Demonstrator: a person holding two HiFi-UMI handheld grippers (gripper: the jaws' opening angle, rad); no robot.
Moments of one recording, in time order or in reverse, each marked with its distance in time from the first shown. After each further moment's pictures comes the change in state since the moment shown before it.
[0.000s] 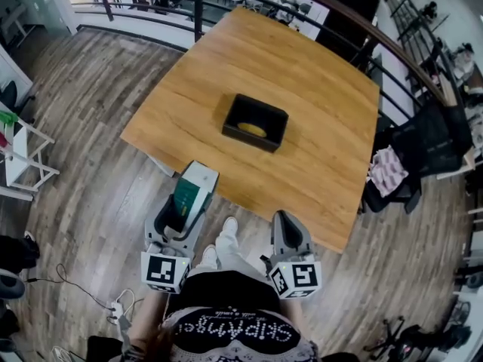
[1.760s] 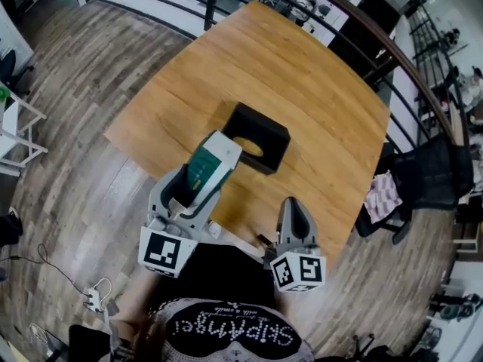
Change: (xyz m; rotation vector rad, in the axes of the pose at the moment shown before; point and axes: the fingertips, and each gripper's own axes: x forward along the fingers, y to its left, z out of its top) left arm 0.135 0.007 0.052 -0.002 -0.074 -0.043; right arm 0.108 -0.075 0.048 0.046 -0.041 -0.021
